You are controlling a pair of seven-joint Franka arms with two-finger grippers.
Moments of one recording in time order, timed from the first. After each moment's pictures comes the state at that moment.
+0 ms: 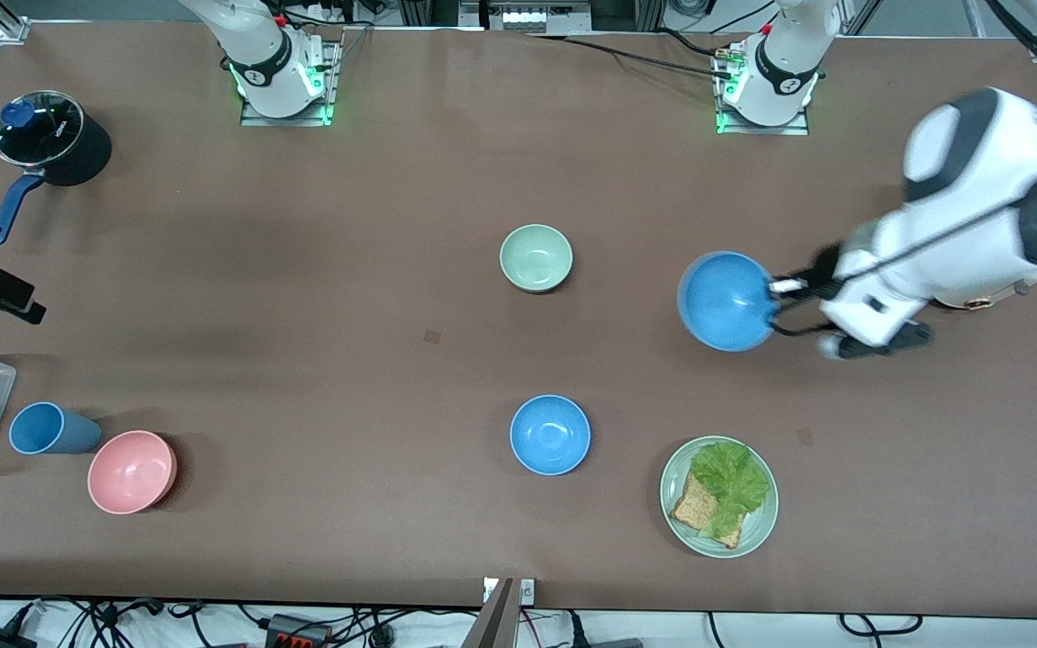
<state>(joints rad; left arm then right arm) 0.44 0.35 -0.81 -1.58 -0.02 1.71 -0.63 0.01 0.26 -0.11 -1.33 0.07 1.68 -0.04</state>
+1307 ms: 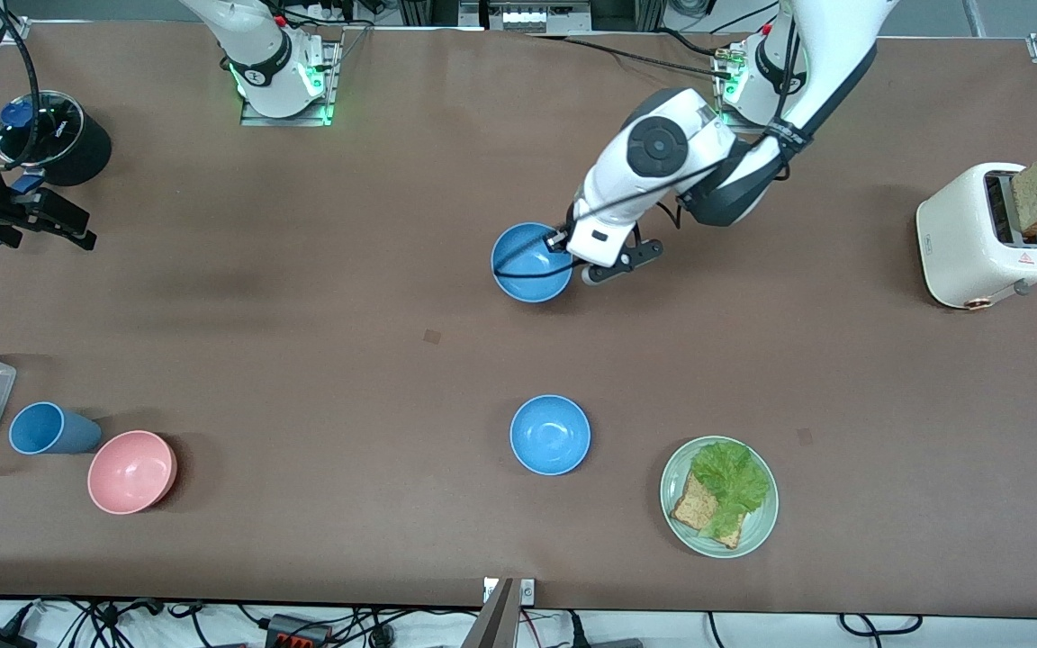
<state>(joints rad) 0.12 0.46 -0.90 -1.97 0.16 2.30 -1.28 -0.01 -0.03 -0.05 -1.75 0.00 1.75 -0.04</state>
